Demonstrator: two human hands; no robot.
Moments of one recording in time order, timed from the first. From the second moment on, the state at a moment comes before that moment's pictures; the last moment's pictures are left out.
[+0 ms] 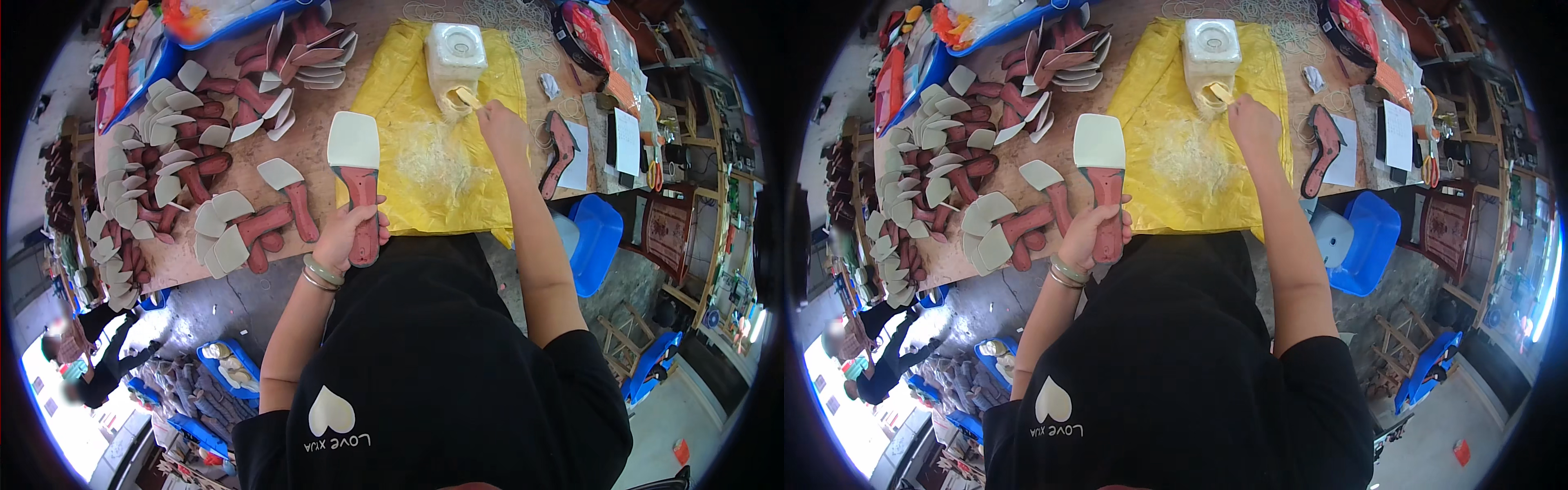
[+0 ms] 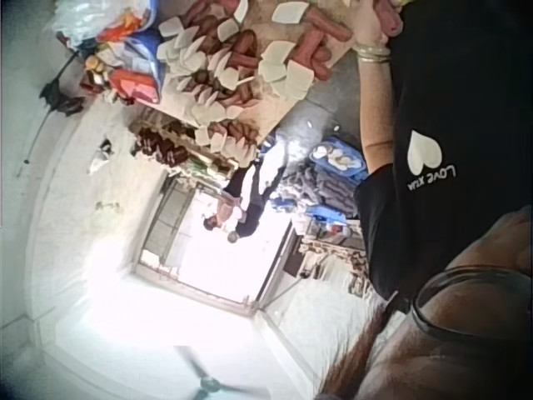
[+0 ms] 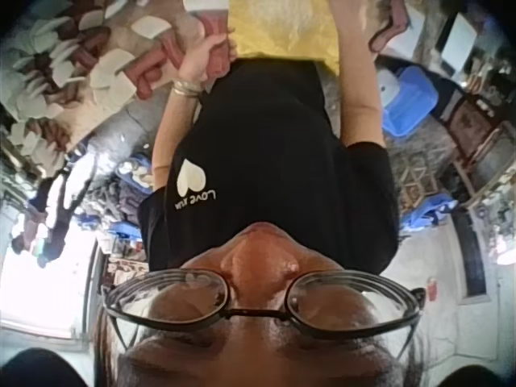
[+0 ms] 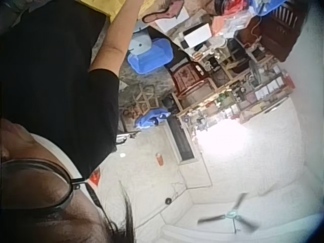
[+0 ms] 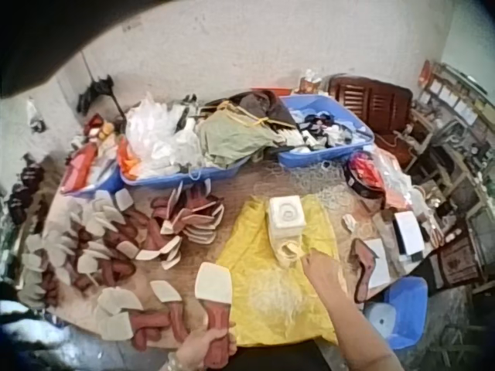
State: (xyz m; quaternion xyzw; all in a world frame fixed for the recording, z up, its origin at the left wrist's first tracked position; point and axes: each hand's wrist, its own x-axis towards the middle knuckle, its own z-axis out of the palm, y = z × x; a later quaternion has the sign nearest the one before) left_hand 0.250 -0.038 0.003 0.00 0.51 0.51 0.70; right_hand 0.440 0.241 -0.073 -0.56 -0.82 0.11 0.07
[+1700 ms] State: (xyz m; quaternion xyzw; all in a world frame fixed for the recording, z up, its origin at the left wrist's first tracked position) left_hand 0.232 -0.058 -0.044 0.25 0.78 0.31 0.48; right_hand 0.464 0.211 -0.064 -0.59 -0.78 0.16 0.13
